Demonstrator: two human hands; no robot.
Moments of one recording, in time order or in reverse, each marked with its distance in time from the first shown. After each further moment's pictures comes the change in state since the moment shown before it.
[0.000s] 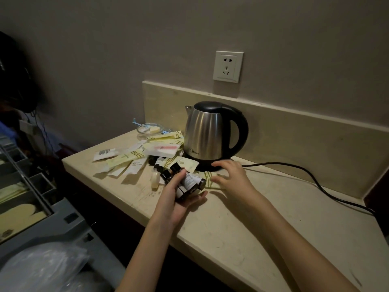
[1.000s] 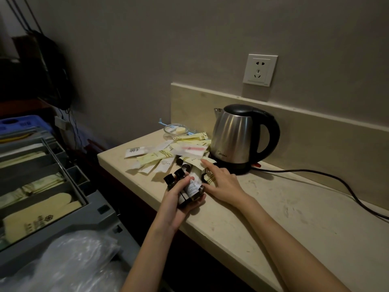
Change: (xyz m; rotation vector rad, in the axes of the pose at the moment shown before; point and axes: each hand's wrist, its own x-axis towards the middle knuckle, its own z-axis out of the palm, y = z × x) left_hand -0.007 0.033 -0.052 0.055 0.079 0.110; right_hand 0.029 -0.038 0.075 -0.231 -0.189 -0.187
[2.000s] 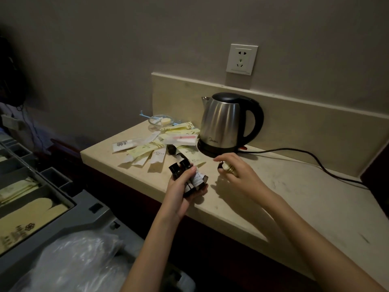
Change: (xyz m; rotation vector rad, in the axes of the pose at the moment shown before) left_hand -0.005 0.005 -0.009 0.130 -0.132 -0.083; right_hand -0.078 -0.032 -0.041 0.256 0.192 0.022
